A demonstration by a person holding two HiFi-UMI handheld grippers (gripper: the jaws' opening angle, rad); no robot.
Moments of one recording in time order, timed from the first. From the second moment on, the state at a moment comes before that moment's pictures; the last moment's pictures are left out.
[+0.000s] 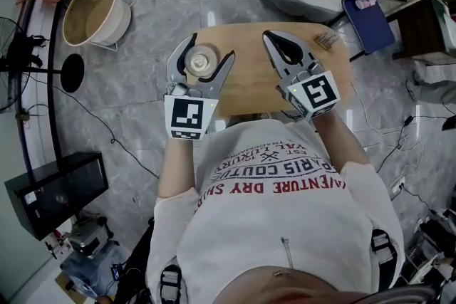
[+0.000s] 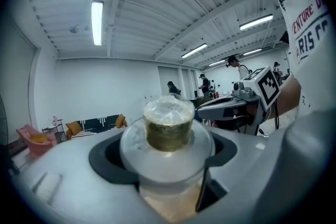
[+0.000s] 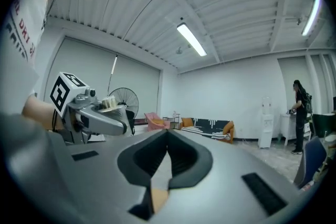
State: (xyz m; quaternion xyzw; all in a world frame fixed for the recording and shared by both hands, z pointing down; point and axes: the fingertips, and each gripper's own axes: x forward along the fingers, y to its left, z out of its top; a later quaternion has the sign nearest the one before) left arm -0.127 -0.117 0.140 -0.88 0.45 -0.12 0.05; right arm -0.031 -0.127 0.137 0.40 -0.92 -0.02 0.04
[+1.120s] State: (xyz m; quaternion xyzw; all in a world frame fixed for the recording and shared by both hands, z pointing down) left arm -0.113 -0.110 0.152 -0.89 0.43 -0.13 0.03; right arm -0.037 -0.116 0.143 0.38 -0.92 -0.03 0.05
